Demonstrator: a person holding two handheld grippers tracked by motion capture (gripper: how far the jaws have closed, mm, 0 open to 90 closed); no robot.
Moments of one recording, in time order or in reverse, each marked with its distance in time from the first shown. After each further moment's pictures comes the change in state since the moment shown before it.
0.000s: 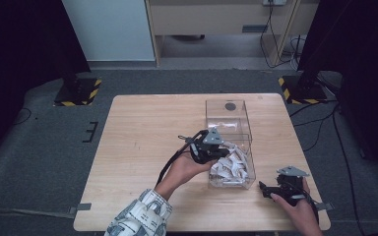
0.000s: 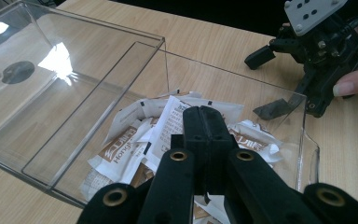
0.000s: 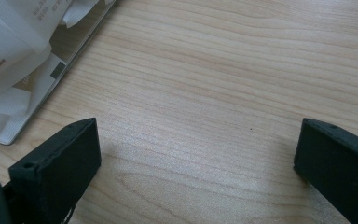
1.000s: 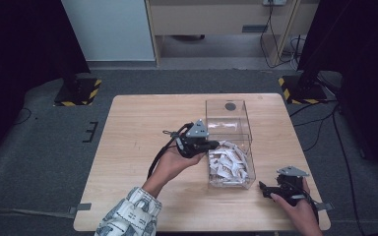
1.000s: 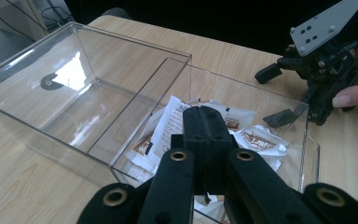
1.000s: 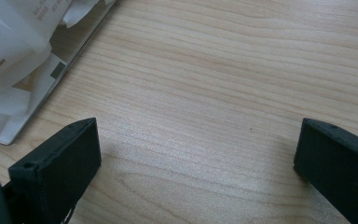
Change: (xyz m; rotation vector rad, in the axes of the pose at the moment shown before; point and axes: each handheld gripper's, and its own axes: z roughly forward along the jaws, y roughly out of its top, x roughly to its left) left arm 0.017 -0.003 -0.039 -0.078 0.032 -0.027; right arm 0.000 0.000 0.000 0.000 0.000 0.000
